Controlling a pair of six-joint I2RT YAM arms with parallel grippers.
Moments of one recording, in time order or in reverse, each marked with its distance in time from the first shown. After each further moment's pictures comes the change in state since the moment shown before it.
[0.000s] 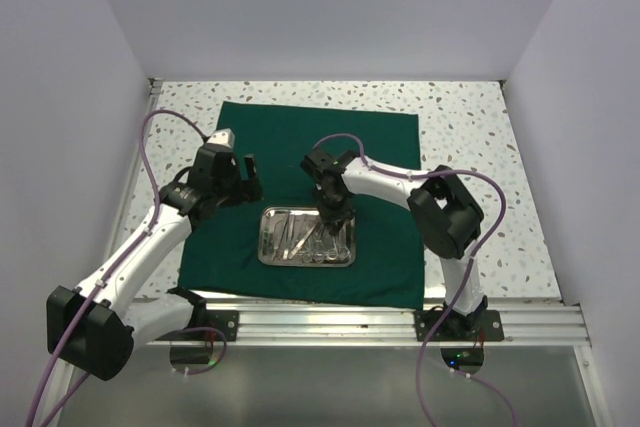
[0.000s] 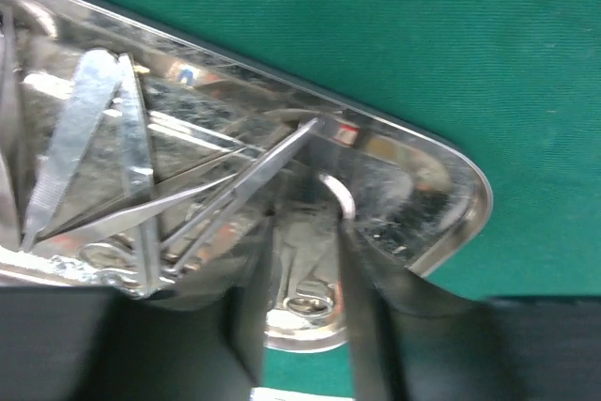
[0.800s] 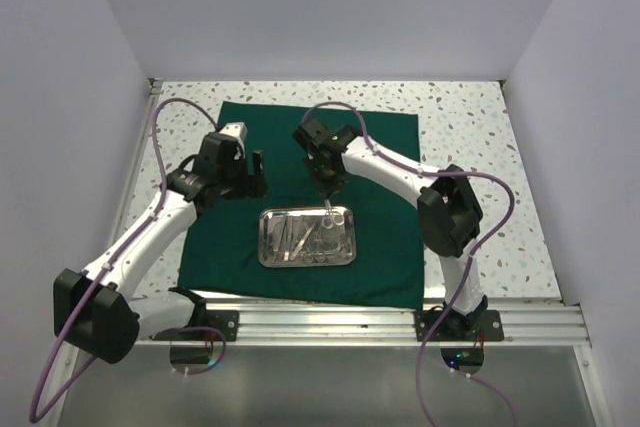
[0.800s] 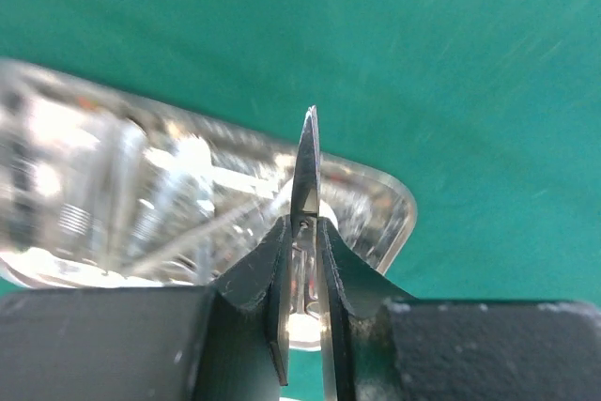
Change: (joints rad) left arm -0.002 0.066 0.082 -0.034 0.061 0.100; right arm -0.011 0.013 0.224 -0.091 0.122 -0.037
